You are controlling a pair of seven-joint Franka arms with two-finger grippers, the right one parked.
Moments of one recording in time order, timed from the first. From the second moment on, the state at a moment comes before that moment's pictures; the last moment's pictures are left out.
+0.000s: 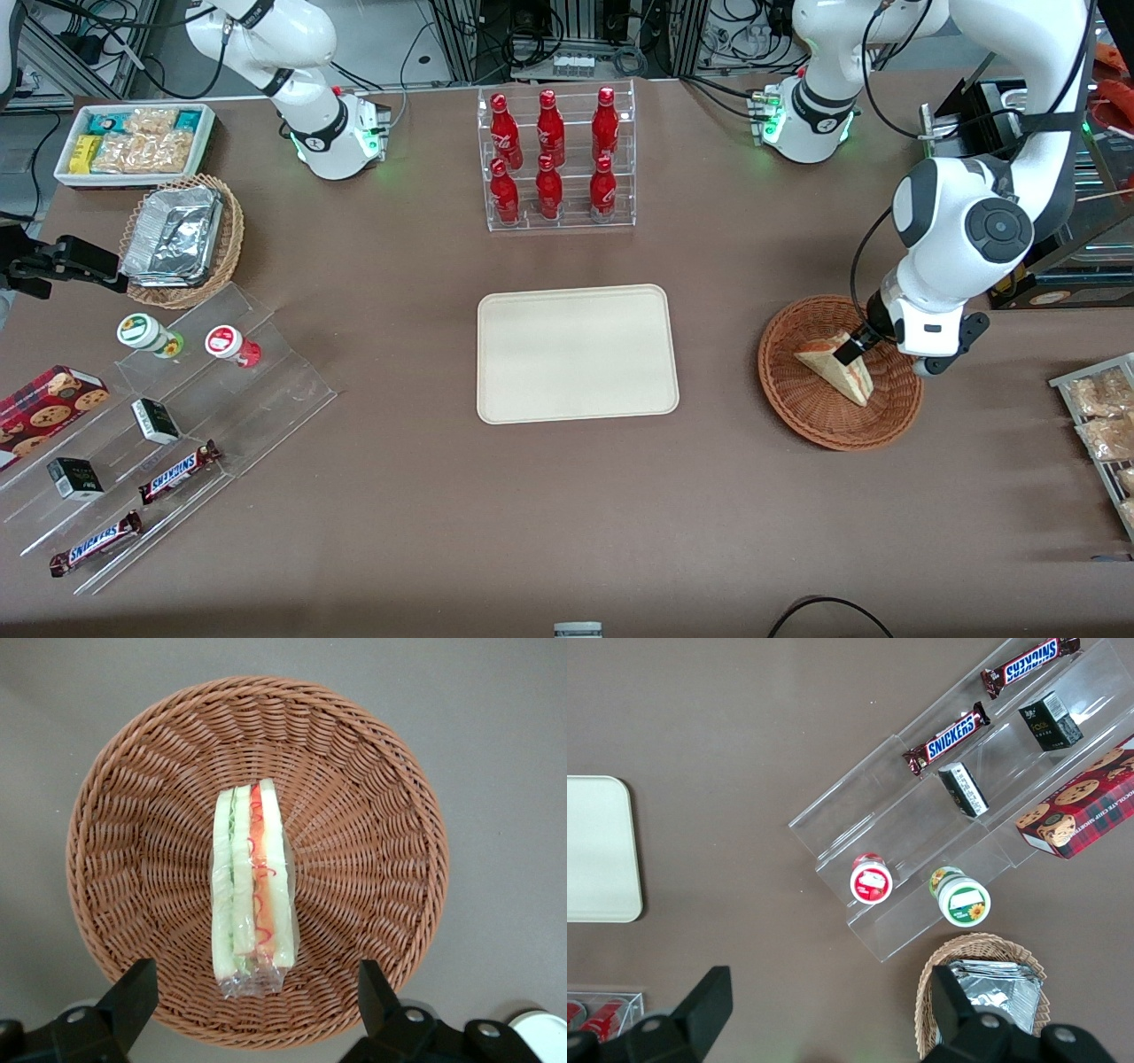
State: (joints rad) arm -0.01 0.12 -0.10 -2.19 0.02 2.32 -0.81
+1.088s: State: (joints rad) arm -0.01 0.23 -0.10 -2.20 0.02 2.39 -0.85
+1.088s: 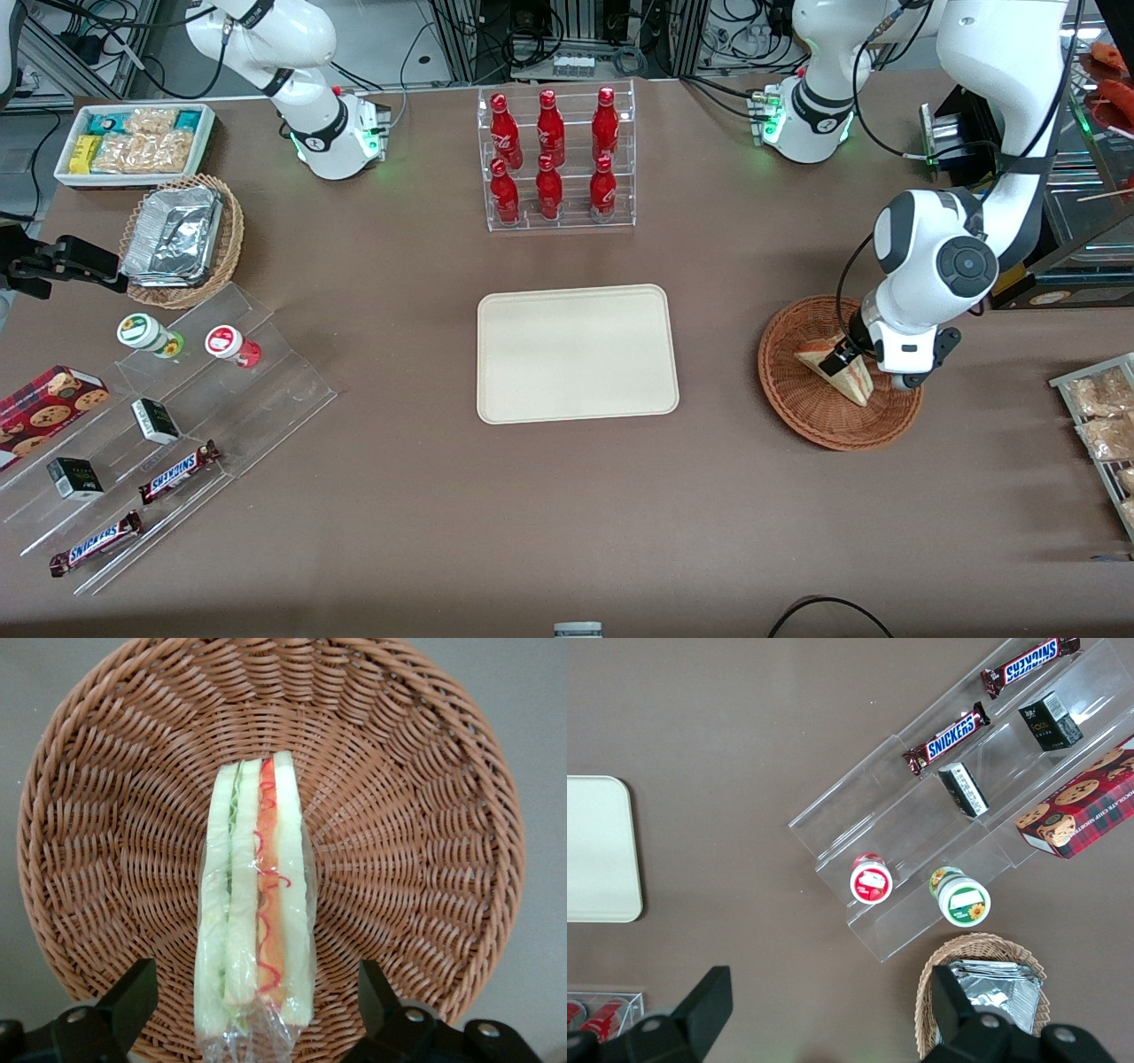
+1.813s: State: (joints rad) arm -0.01 0.26 -0.10 -2.21 0.02 2.39 -0.88
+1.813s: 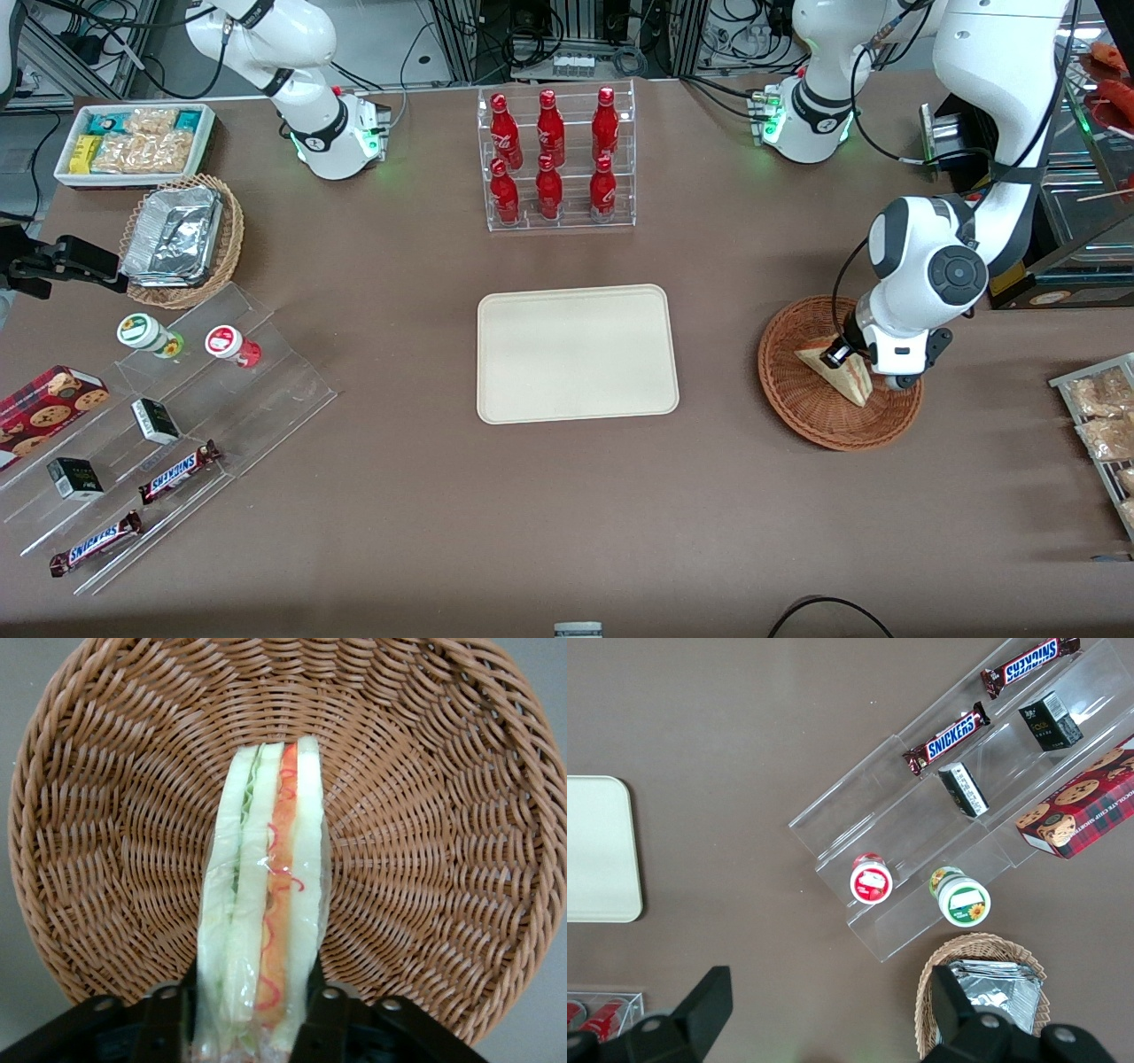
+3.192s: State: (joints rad) arm -0.15 0.08 -0.13 -1.99 0.02 1.86 -0.87
